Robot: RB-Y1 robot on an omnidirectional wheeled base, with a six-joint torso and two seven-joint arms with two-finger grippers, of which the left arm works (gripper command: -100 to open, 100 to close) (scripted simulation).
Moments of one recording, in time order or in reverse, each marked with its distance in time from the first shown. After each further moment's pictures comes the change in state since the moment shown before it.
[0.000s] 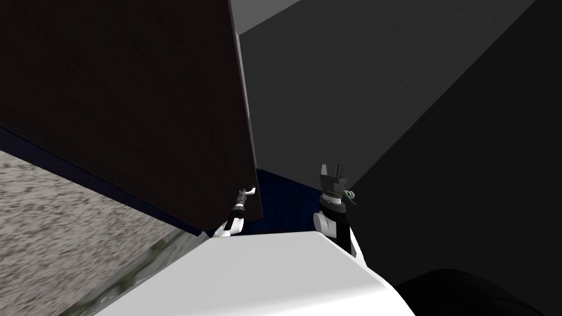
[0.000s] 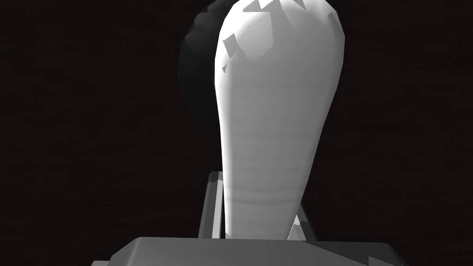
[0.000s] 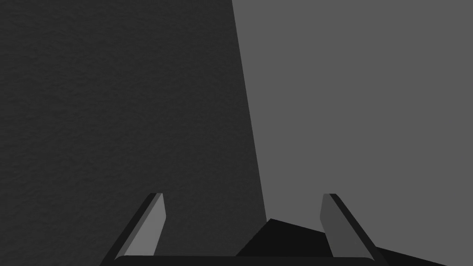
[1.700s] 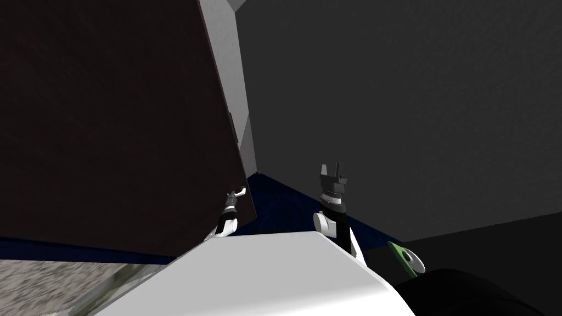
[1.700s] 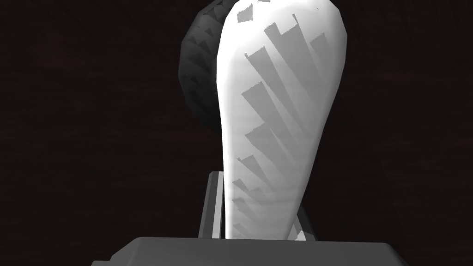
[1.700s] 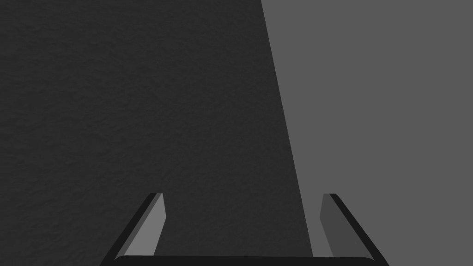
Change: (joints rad) arm 0.027 0.027 0.149 -0.024 0.088 0.011 -0.051
